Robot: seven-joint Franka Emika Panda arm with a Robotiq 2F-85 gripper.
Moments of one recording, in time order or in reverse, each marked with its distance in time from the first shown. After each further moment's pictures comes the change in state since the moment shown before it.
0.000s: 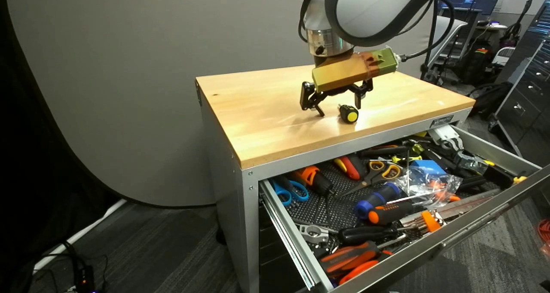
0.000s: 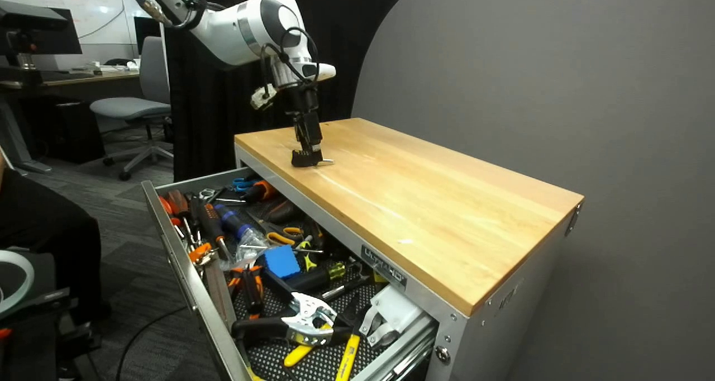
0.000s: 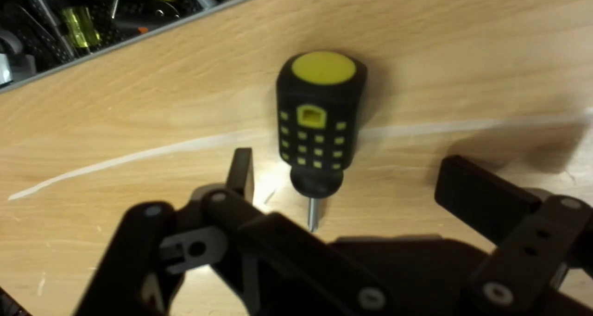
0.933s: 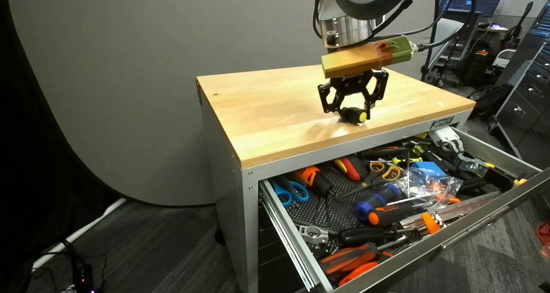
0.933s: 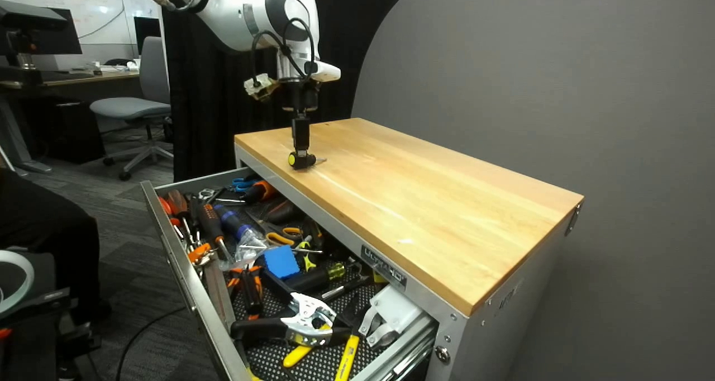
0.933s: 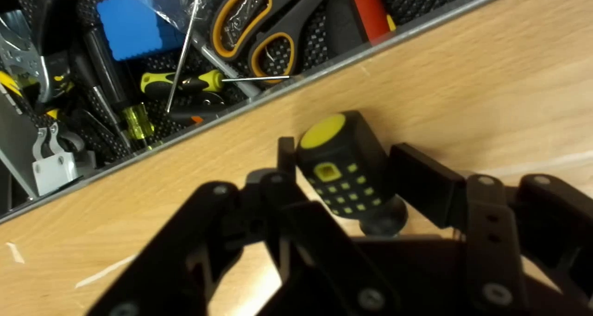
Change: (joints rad) arm -0.027 -0.029 -0.004 0.009 0.171 -0.156 0.000
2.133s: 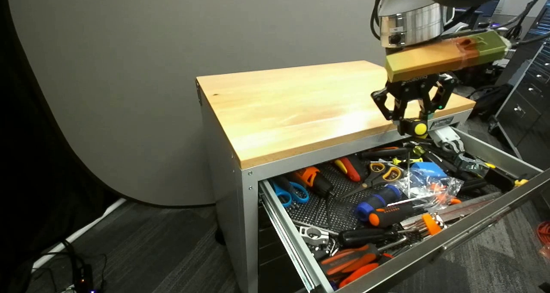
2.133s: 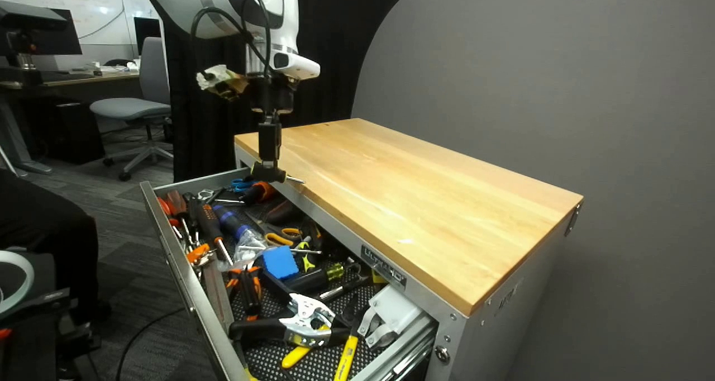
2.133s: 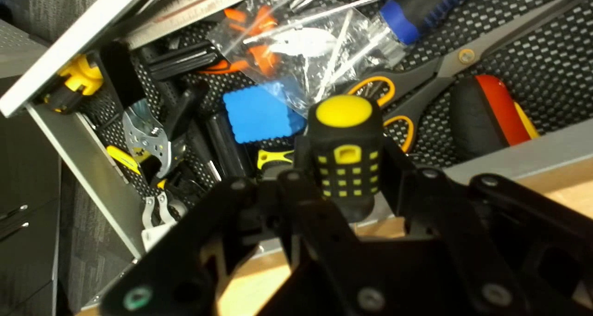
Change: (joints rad) arm -0.042 -0.296 -0.006 -0.424 0.004 0.078 0.036
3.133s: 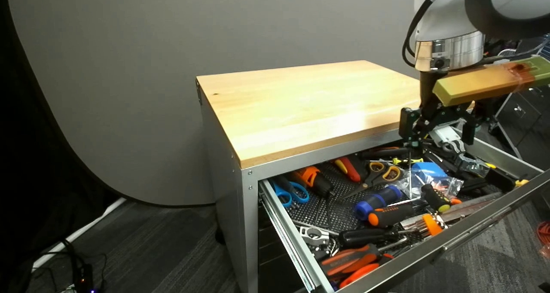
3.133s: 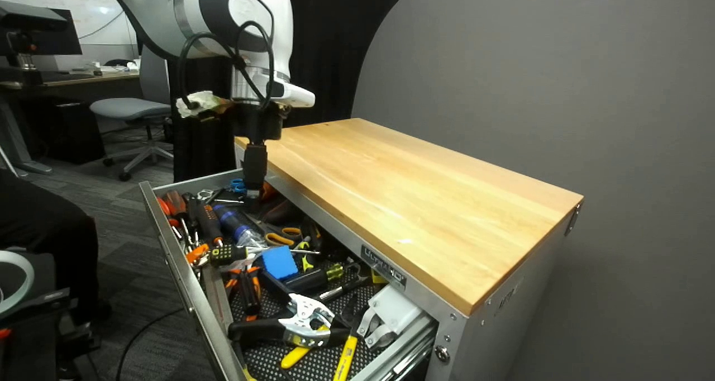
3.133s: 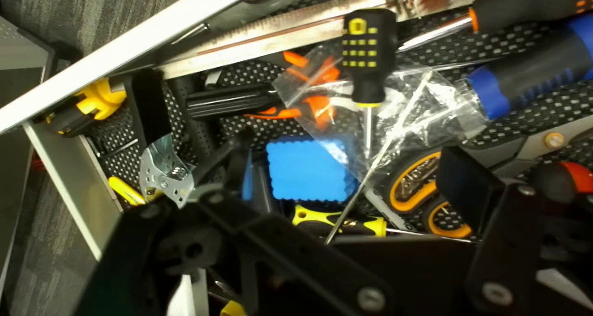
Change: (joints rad) arm -0.103 -0.077 0.024 -0.209 0.015 0.117 -0.187
